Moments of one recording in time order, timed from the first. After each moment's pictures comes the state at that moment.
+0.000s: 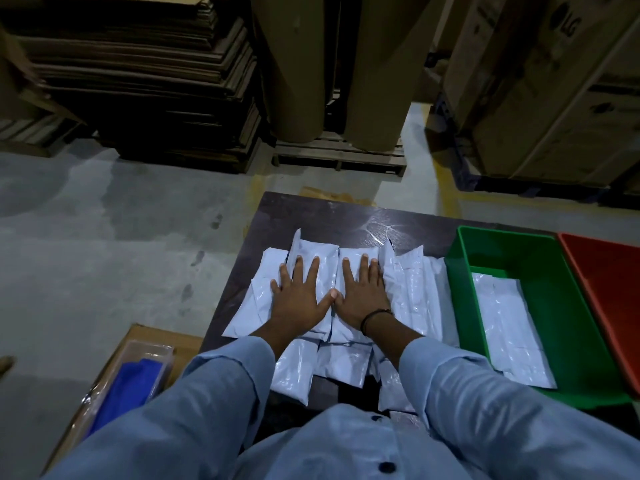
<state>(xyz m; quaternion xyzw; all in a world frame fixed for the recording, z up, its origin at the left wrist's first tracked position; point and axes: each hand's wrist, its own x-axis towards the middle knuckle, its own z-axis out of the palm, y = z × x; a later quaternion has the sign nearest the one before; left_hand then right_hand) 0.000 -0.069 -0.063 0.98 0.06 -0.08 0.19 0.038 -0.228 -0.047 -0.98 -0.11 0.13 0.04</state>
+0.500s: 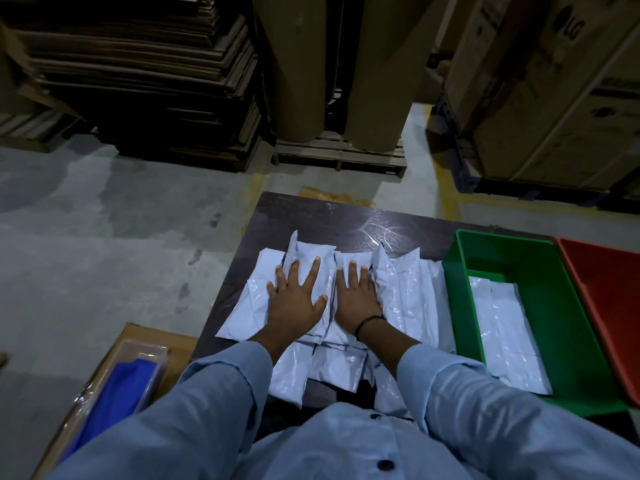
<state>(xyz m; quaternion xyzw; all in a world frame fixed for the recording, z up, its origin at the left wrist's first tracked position) 0.001 -0.070 -0.070 0.98 0.05 -0.07 0.16 0.035 -0.222 -0.046 -0.97 -0.16 0.17 0.03</state>
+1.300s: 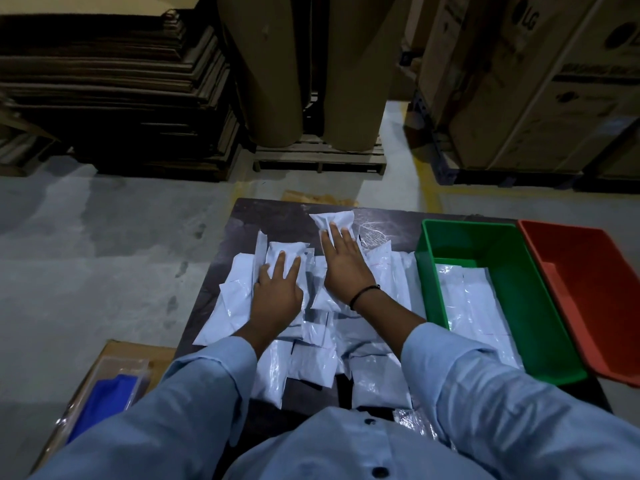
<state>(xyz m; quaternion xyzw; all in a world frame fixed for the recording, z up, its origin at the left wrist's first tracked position) 0.015 -0.085 -0.061 1.00 -0.01 -0.01 0.09 0.065 -0.254 0.009 -0.97 -0.21 0.03 0.13</state>
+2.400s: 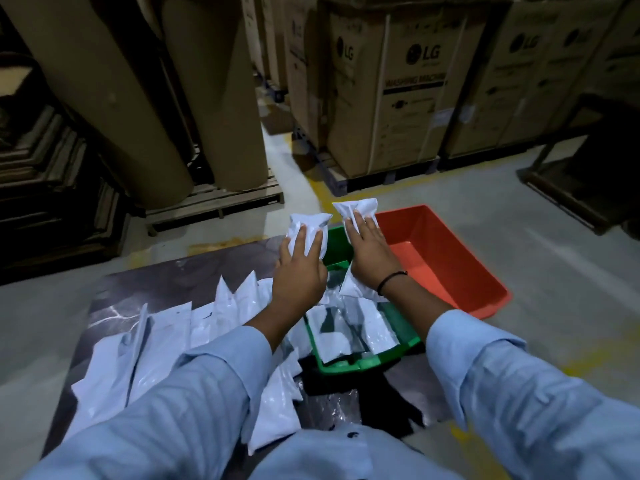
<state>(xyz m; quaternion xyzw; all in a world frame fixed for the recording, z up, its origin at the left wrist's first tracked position) 0.062 -0.392 0.052 0.97 -0.19 0.08 0.13 0.059 -0.574 0.066 -0.99 -0.03 -0.08 0.12</state>
